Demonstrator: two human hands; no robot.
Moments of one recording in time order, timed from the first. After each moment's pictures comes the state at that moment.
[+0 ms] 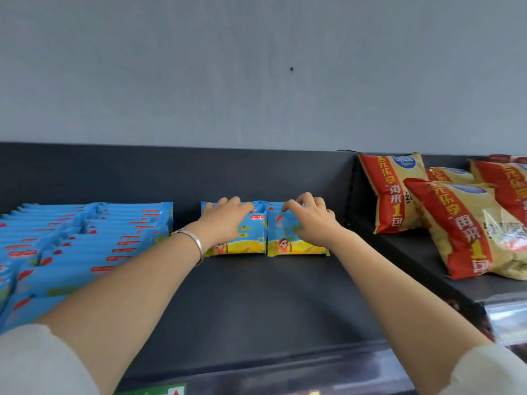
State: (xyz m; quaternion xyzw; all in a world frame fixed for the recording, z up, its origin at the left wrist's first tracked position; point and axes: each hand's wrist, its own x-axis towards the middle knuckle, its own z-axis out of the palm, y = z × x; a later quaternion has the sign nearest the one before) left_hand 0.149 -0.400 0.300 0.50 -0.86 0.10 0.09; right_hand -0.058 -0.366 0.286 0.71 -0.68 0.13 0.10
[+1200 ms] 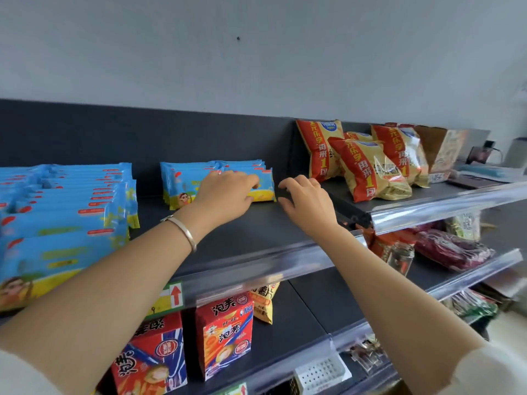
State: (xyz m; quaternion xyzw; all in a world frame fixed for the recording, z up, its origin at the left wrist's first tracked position) left_hand 0.134 -0.272 0.298 0.34 -0.90 0.14 0.23; right_hand -0.036 -0.207 0.267 0.61 -0.72 0.24 0.22
